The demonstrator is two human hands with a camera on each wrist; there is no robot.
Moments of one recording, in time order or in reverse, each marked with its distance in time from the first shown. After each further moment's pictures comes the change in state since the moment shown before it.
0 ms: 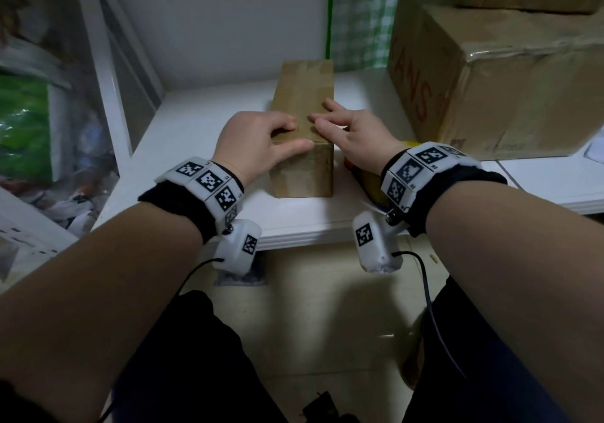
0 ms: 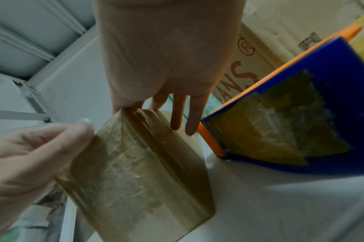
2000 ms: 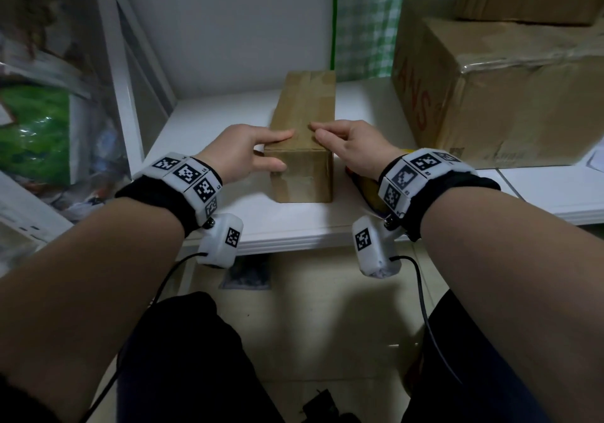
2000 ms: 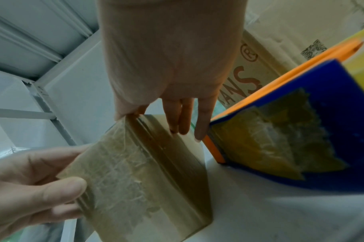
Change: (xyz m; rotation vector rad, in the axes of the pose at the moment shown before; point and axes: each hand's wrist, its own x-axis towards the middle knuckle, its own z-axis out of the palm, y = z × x) left_hand -0.003 -0.010 -0.023 -0.219 -0.339 -0.134; right_hand -0.010 -0.013 -0.005 -0.053 -0.054 0.076
